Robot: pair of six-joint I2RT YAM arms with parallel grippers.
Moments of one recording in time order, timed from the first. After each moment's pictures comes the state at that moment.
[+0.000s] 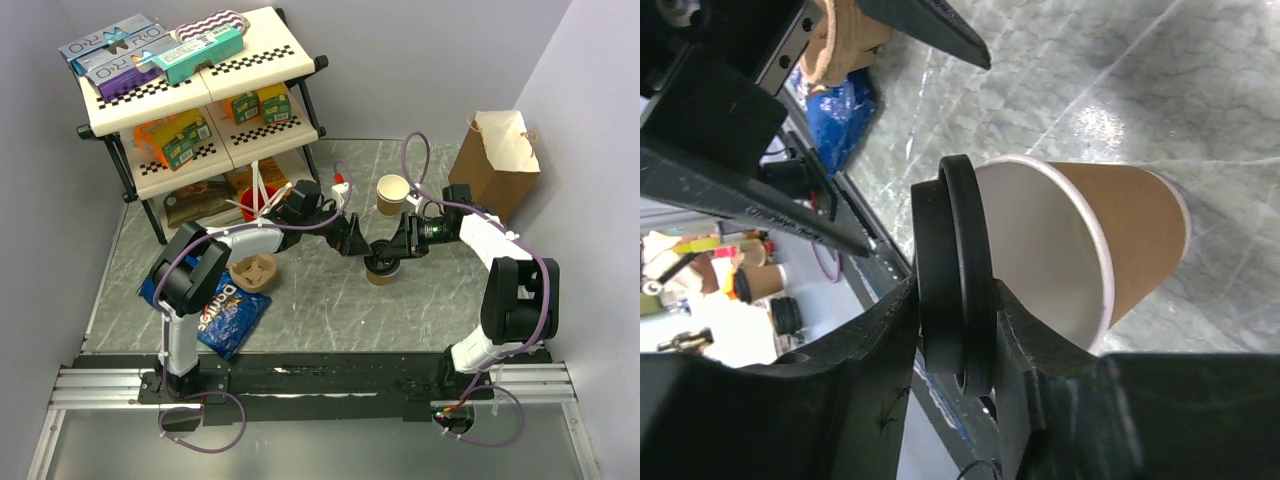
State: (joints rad) left arm -0.68 1.97 1.28 0.27 0.77 -0.34; right arm -0.03 1.57 1.03 -0.70 -0.98 -0.03
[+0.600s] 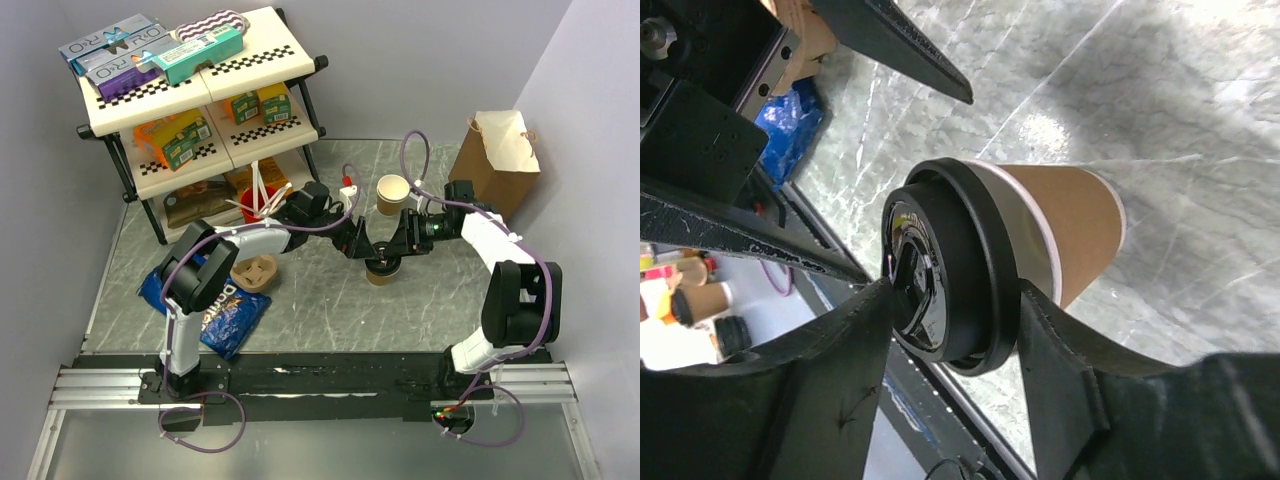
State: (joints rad) left arm -0.71 2.01 1.33 0.25 0.76 -0.32; right arm -0.03 1.55 1.06 -0.71 -0.87 -0.06
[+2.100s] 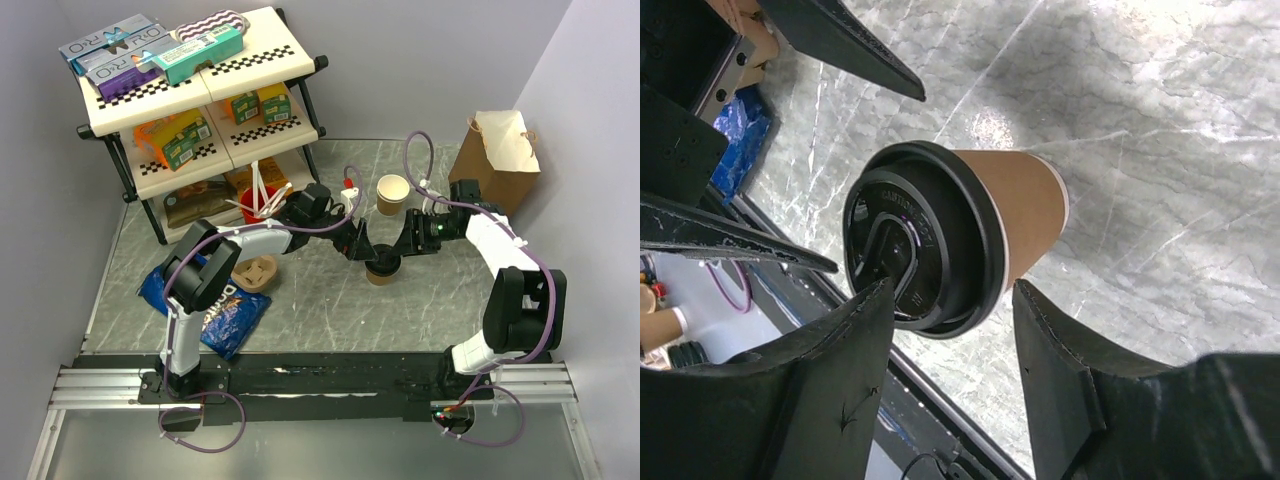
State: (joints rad) left arm -0.71 2.03 1.33 0.25 0.76 -0.32; right arm -0.05 1.51 1.07 -0.75 -0.75 -0.09
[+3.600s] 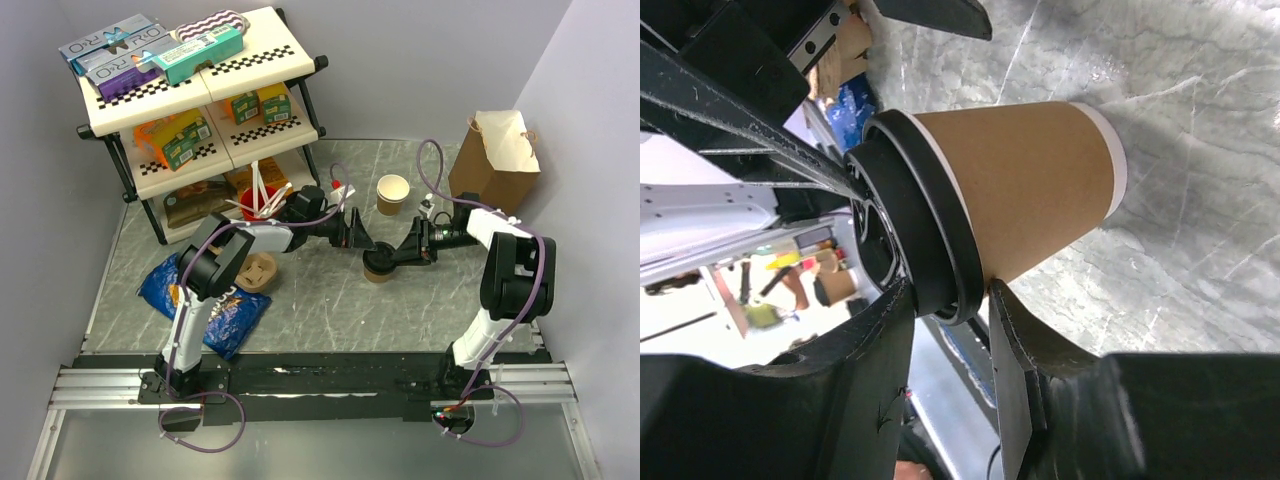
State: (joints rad) left arm -0.65 2.18 1.35 0.41 0.80 -0.67; right arm -0.15 1.73 1.06 -0.81 -1.00 -0.06
